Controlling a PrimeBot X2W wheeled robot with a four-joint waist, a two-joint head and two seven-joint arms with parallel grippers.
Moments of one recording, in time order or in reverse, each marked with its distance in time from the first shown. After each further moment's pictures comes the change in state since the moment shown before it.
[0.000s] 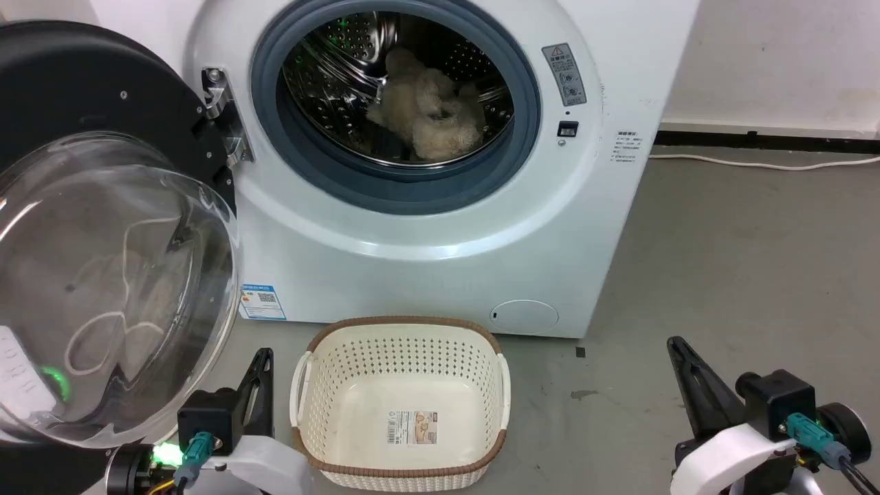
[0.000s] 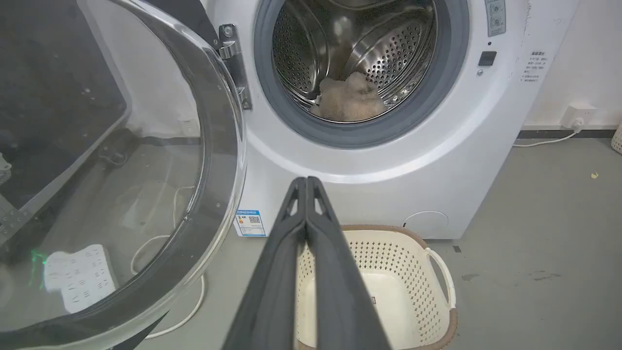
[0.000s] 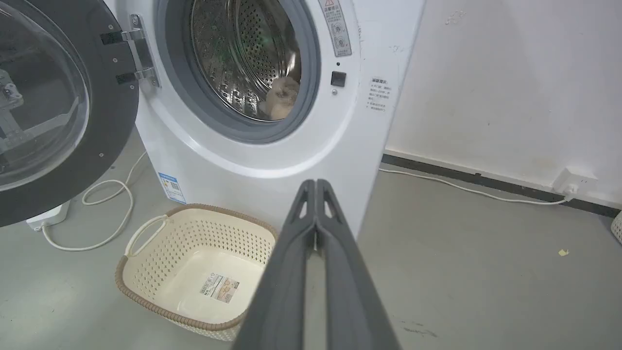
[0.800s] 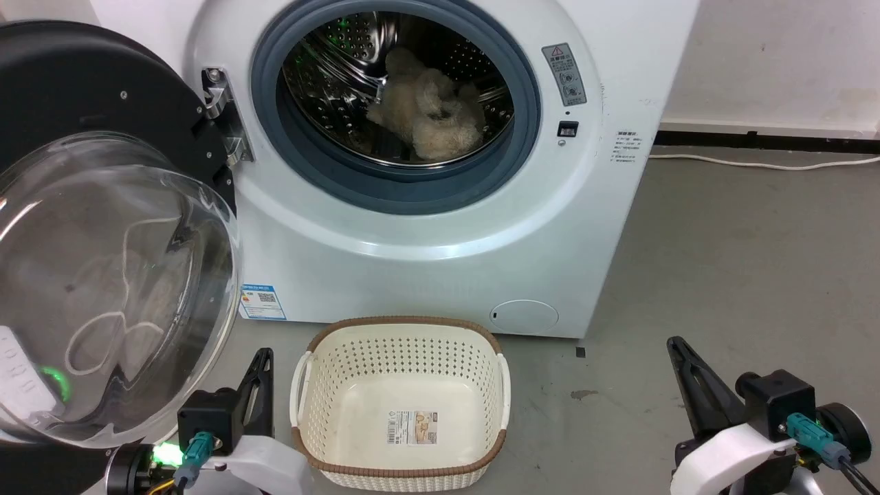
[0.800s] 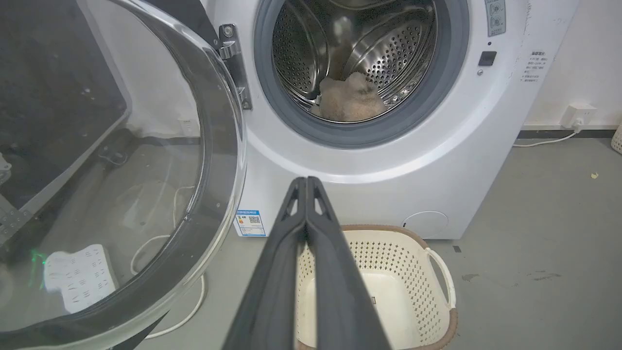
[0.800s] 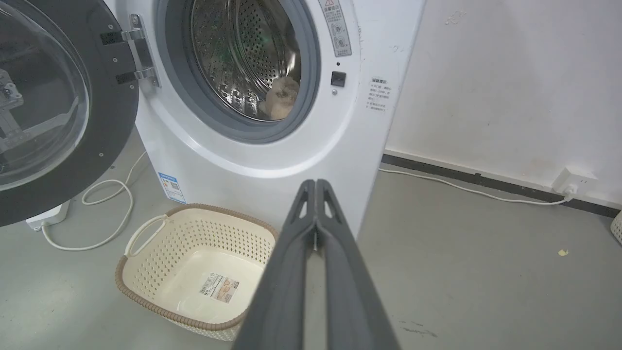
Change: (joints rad) left arm 0.000 0.000 0.000 0.000 0.000 0.000 0.000; right arm 0.000 0.000 0.000 0.000 -0.001 0.000 0.000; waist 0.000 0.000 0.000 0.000
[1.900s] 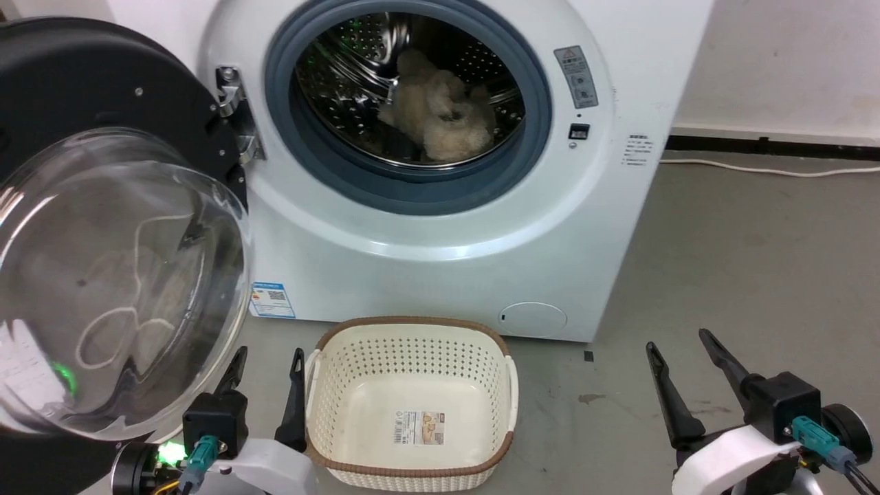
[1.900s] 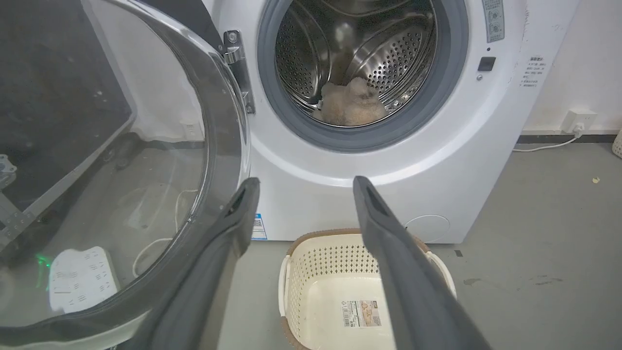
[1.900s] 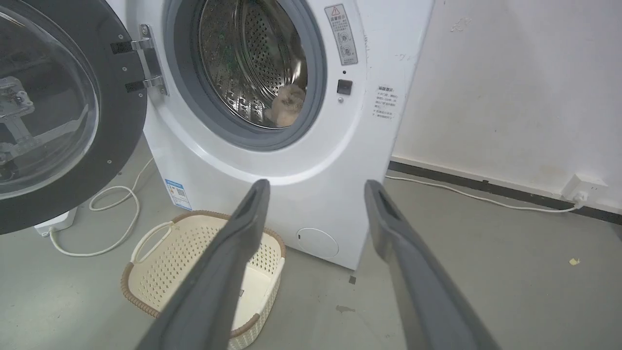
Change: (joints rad) left arm 0.000 0.000 -0.012 0.006 0.000 0.000 -0.025; right arm 0.000 -0.001 -0.003 0.006 0.011 0.000 -0.024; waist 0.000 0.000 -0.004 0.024
